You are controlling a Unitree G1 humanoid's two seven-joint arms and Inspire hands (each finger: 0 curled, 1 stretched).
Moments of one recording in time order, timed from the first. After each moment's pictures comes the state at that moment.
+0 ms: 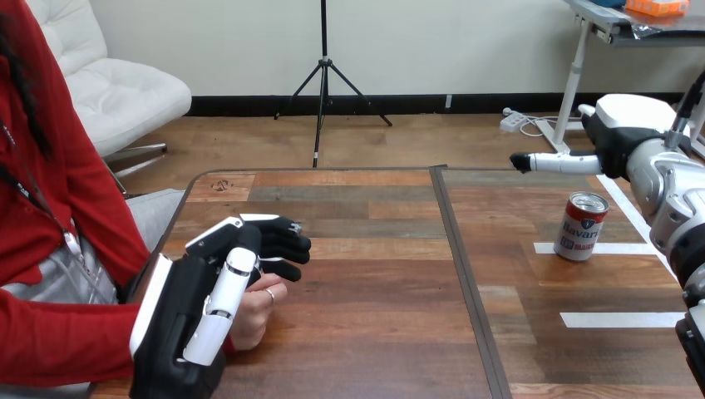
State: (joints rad) left arm 0.36 0.12 -0.04 -0.19 -0.16 -0.43 -0.21; right arm -1.06 -0.52 0.41 1.35 -0.79 0.00 0.03
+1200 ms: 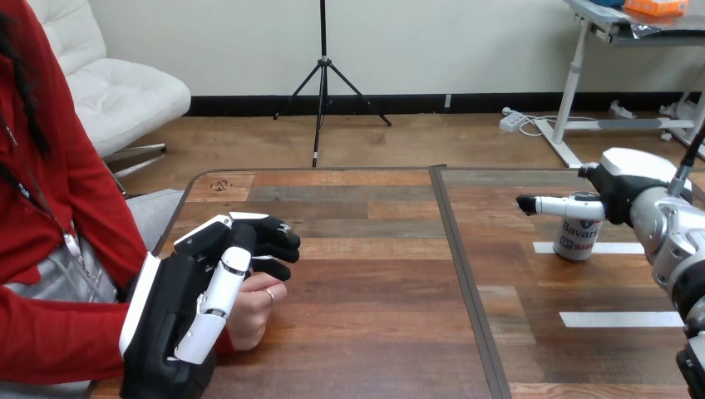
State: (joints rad) left arm 0.36 0.12 -0.02 -0.19 -0.17 -0.43 -0.22; right arm -0.96 -0.52 0.41 1.36 -0.70 0.01 0.06
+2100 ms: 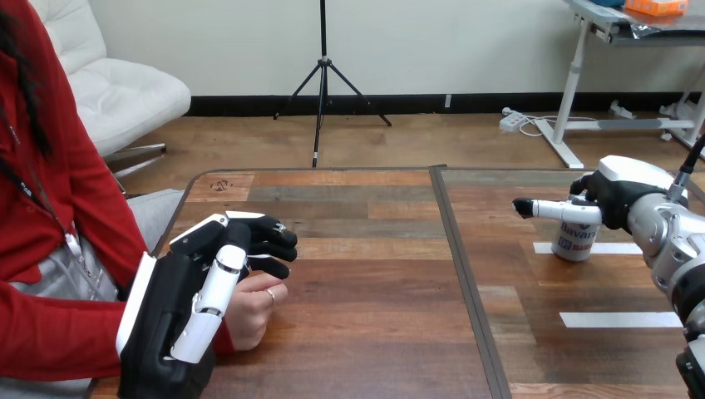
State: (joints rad) left arm 0.36 0.12 -0.02 -0.19 -0.20 -0.43 -0.22; right arm -0.95 -0.52 0.41 1.36 -0.66 0.00 0.08
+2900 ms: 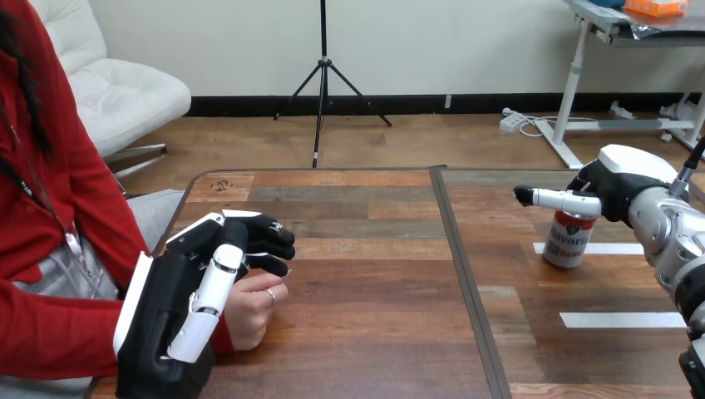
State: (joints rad) left arm 0.36 0.12 -0.01 -0.19 -0.22 -0.43 -0.24; right arm -0.95 -0.52 0.40 1.36 -0.64 -0.04 0.05
